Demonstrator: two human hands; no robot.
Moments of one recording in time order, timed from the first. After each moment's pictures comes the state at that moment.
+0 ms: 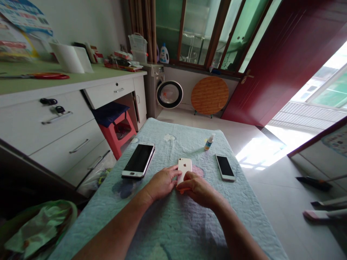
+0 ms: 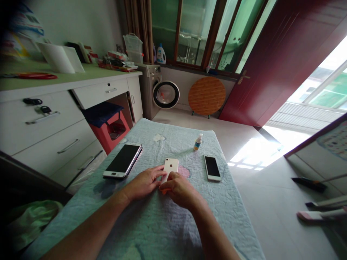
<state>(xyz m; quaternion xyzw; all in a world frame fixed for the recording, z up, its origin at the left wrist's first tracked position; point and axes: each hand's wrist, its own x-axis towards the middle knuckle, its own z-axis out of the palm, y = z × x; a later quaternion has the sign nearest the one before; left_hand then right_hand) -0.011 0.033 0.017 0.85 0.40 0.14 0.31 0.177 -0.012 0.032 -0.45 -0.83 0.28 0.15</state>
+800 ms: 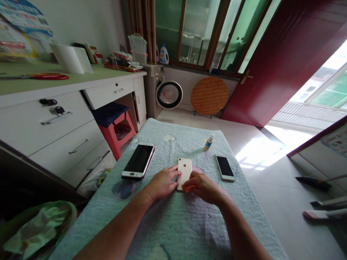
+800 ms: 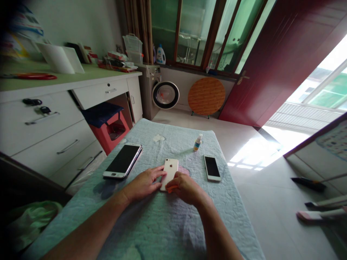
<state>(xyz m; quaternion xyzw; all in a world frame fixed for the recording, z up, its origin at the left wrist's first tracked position) -0.011 0.034 0.015 0.86 0.39 0.13 0.30 0.195 -0.005 0.037 -0.45 -0.82 0.33 0.14</state>
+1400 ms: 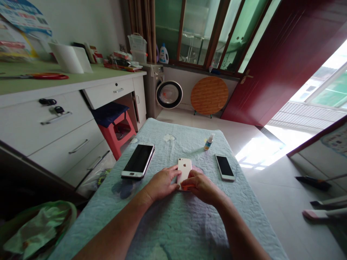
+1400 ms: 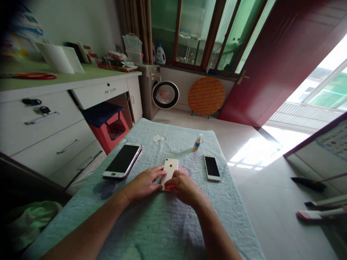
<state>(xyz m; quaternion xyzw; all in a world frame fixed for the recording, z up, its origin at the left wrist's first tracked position) -0.011 0.033 0.016 0.86 0.40 0.12 0.29 0.187 -0.008 0.040 -0.47 -0.82 0.28 0.14</state>
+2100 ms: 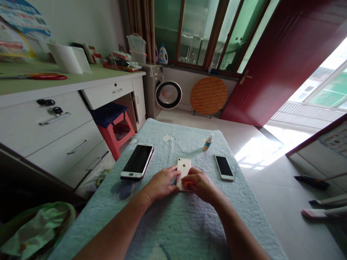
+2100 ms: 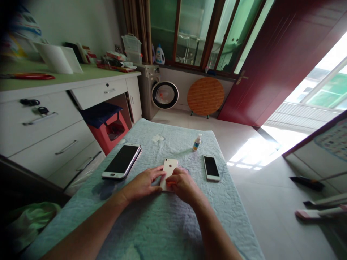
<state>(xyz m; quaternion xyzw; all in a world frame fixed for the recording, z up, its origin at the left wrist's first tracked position) -0.012 0.035 0.014 0.86 0.40 0.11 0.30 0.189 -0.003 0.024 -0.50 -0.82 0.23 0.19</state>
